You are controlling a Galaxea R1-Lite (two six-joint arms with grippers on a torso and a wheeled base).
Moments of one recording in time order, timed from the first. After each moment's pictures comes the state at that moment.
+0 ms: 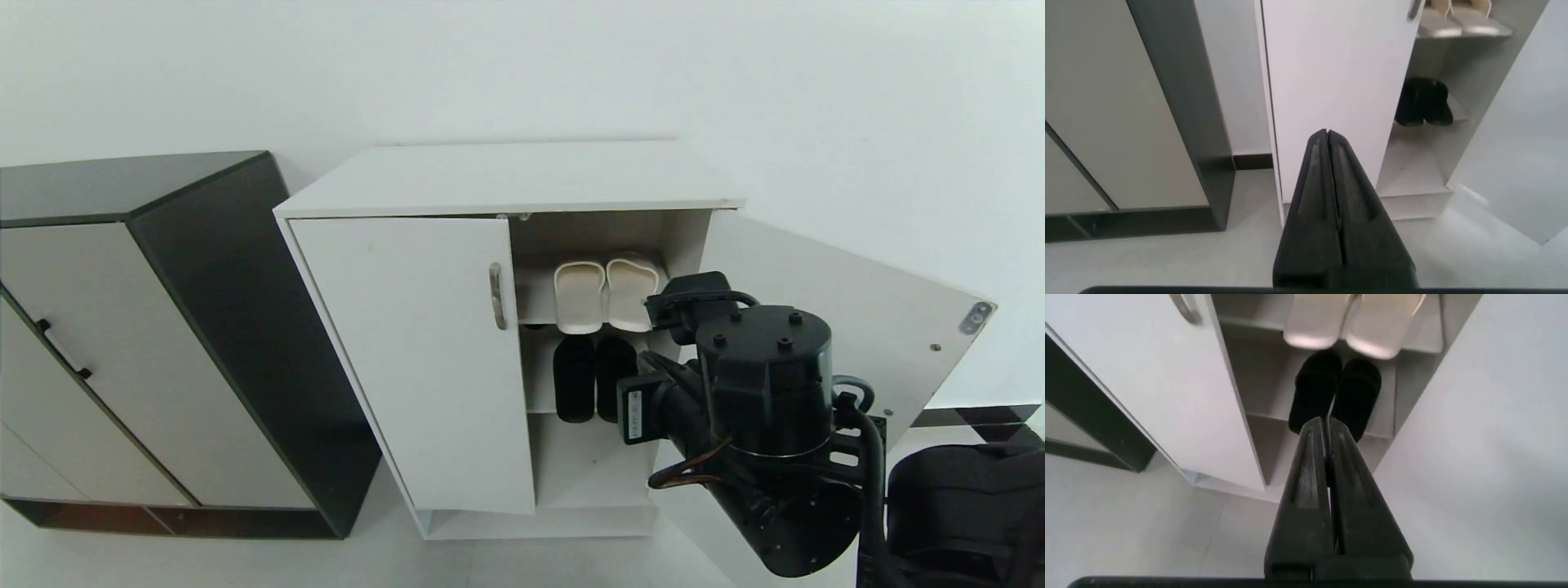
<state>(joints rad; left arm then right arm) 0.00 0.00 0.00 0.00 -0.02 0.00 0.96 1.76 -0.90 -0.63 -0.74 0.16</state>
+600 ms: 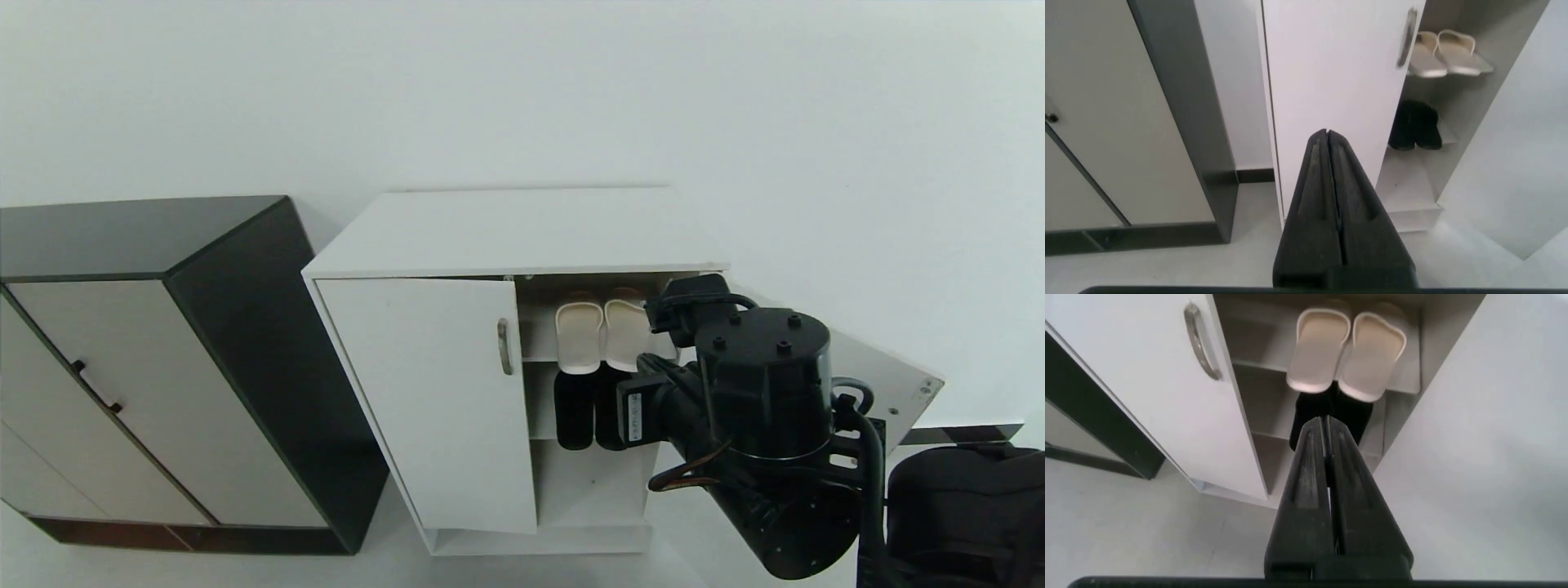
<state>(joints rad) 0.00 0.00 0.00 0.00 -0.02 0.00 0.96 1.76 -0.90 -0.63 -0.73 0.16</state>
